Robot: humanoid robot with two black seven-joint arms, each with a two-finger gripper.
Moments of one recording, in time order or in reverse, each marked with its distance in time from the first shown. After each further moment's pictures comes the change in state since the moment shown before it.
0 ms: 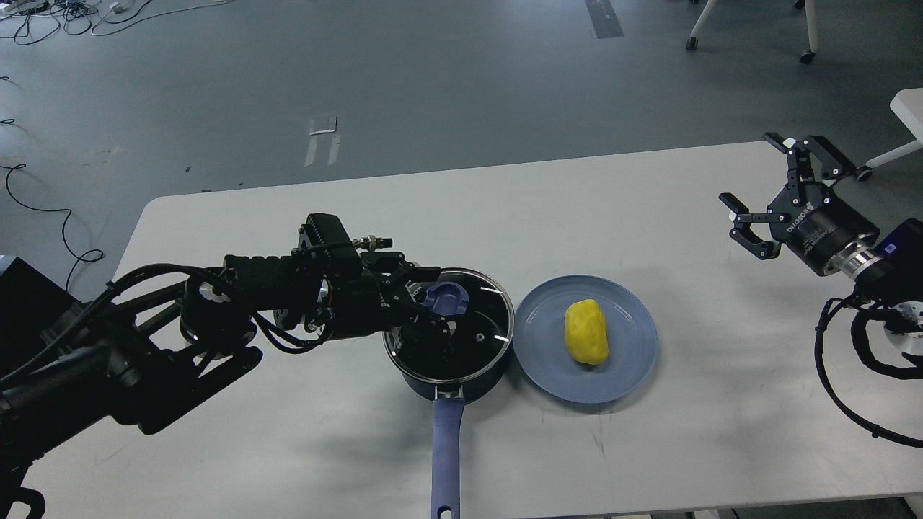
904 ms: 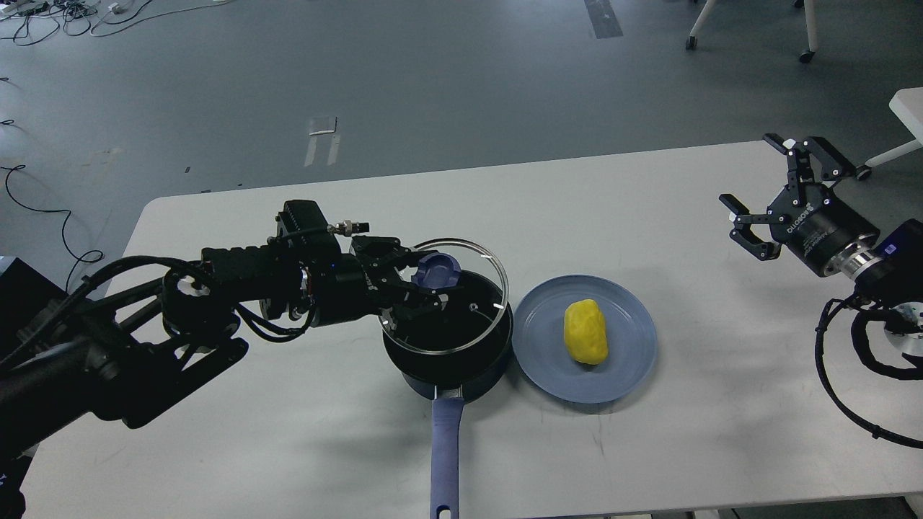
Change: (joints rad) left arm -0.021 0.056 -0.016 -0.009 -0.059 0.067 0.000; right arm -0.001 0.000 0.000 0.000 0.000 0.000 0.000
